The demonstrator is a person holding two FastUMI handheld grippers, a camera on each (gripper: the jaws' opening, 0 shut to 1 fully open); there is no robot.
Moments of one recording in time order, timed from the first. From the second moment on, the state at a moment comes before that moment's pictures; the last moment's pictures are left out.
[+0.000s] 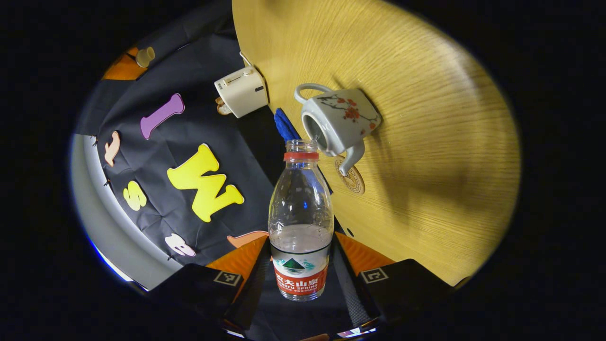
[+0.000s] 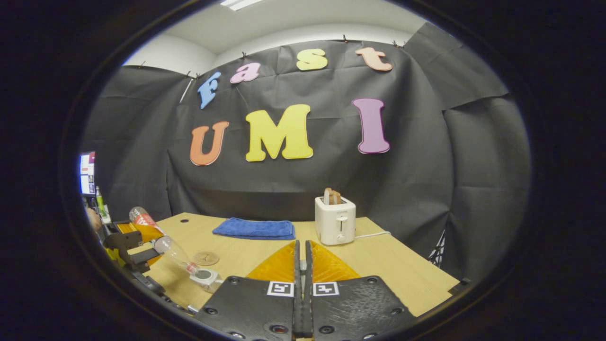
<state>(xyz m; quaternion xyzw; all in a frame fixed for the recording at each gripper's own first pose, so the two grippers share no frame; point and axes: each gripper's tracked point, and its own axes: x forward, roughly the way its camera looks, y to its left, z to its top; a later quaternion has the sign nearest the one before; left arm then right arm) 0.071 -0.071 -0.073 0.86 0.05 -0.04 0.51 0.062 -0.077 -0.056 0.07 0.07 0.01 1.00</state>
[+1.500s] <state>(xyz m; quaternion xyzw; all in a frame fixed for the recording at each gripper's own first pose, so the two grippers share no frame) 0.073 -0.054 -0.118 0.54 0.06 -0.04 0.84 0.070 -0.089 -0.070 0.06 0.09 -0.01 0.99</state>
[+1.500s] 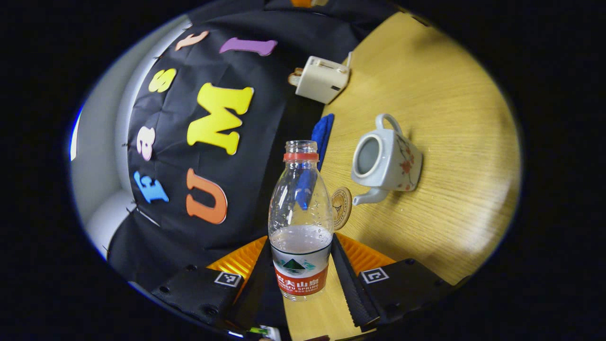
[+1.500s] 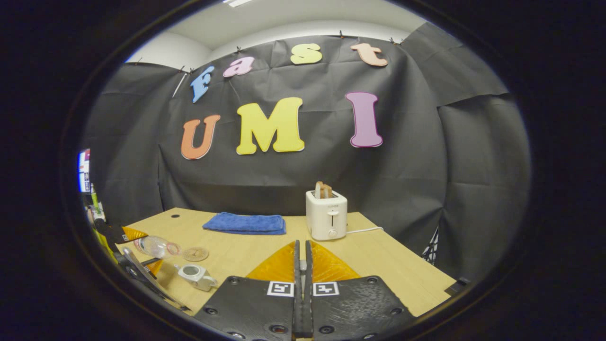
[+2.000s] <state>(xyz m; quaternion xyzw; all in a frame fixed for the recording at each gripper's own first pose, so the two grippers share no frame) 0.119 -0.038 -0.073 0.09 0.03 -0.04 0.99 0.069 -0.059 -0.078 0.04 0.10 0.02 0.99</state>
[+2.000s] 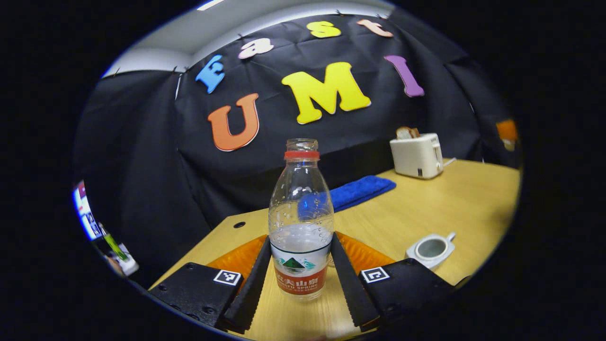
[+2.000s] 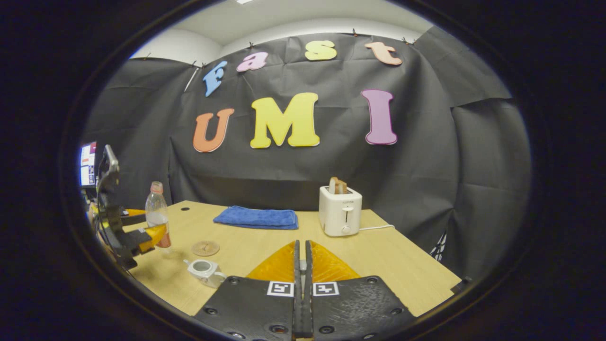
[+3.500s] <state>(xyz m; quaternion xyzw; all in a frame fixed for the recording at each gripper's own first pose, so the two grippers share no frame) 0.213 -0.096 -0.083 0.02 0.03 -0.12 0.99 0.071 -0.066 -0.080 0.05 0.10 0.01 0.99</state>
